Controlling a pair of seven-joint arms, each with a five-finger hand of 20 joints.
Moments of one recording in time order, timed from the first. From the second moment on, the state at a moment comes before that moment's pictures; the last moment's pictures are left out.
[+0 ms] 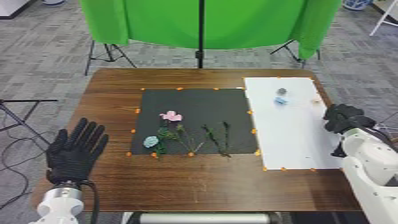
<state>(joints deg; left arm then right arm) 128.0 -62.8 -95.1 -121.2 1.7 11.5 20.4 -95.3 -53.2 91.0 -93.3 -149.7 -9.7 16.1</state>
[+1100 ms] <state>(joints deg) 127.7 -62.8 -94.0 -121.2 0.3 11.5 20.1 -73.1 -67.2 53.4 -100.9 -152.4 -8.5 -13.4</state>
